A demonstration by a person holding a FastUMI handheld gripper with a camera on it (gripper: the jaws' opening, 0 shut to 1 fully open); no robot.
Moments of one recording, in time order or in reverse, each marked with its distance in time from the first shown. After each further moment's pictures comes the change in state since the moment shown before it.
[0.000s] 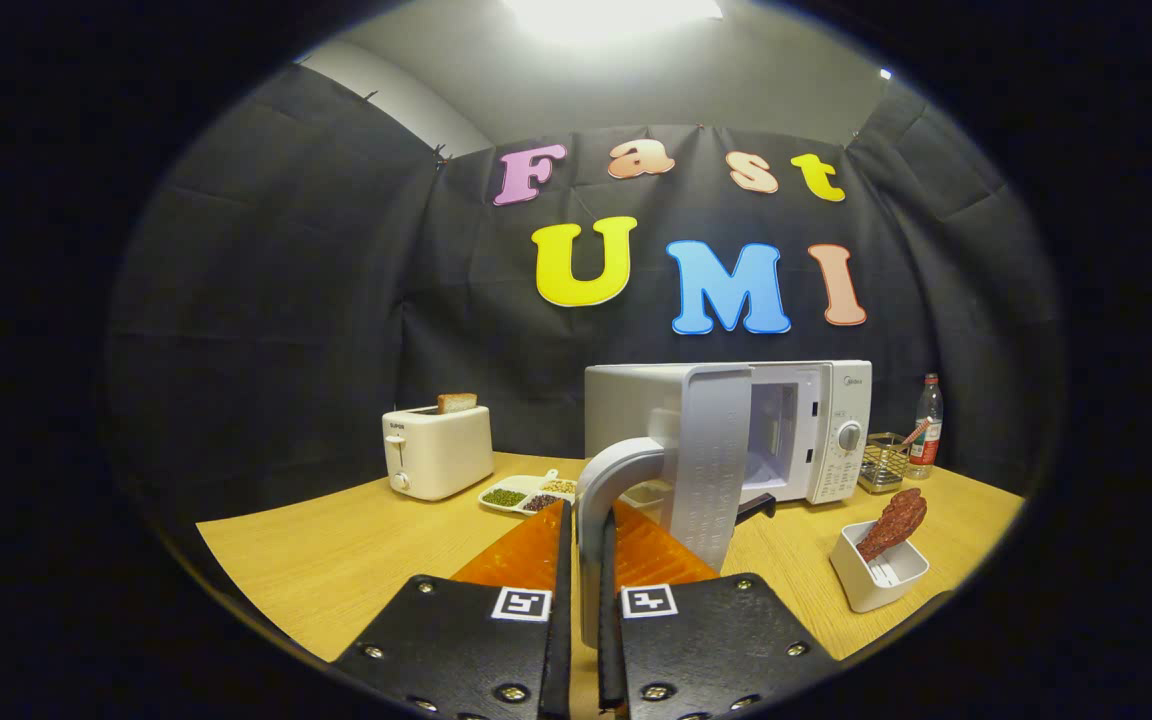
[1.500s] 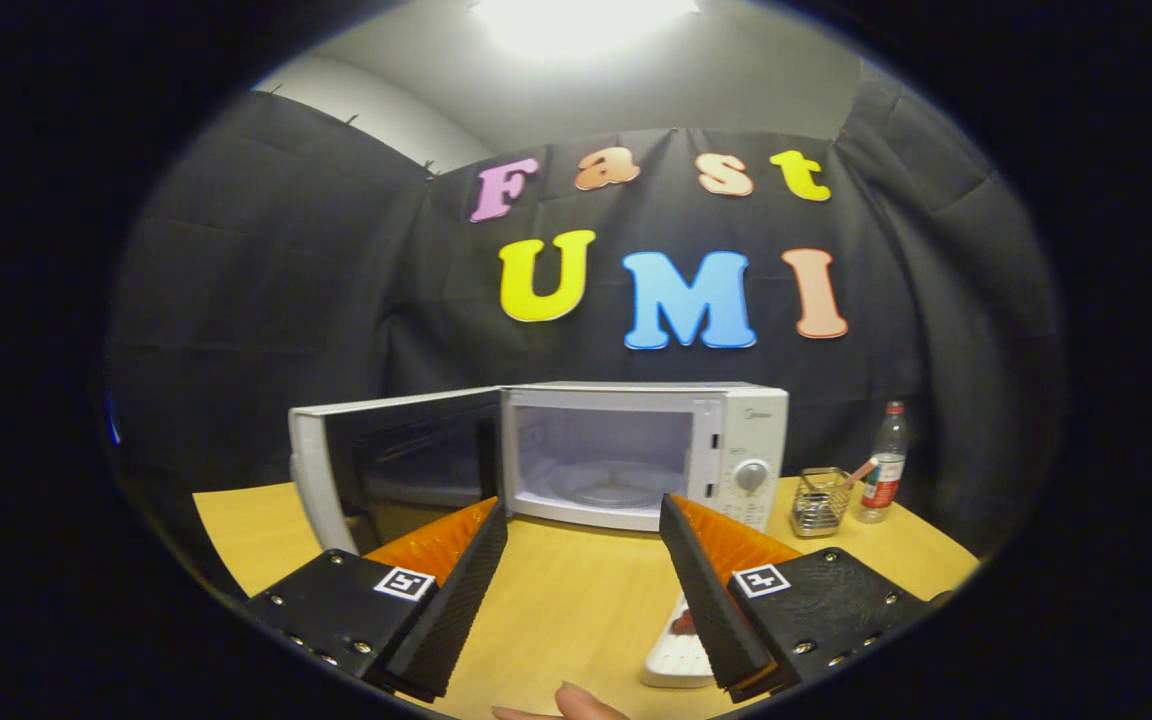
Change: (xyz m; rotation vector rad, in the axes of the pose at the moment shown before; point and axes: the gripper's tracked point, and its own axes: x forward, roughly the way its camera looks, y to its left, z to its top) arm -0.020 -0.225 0.031 -0.020 -0.018 0.020
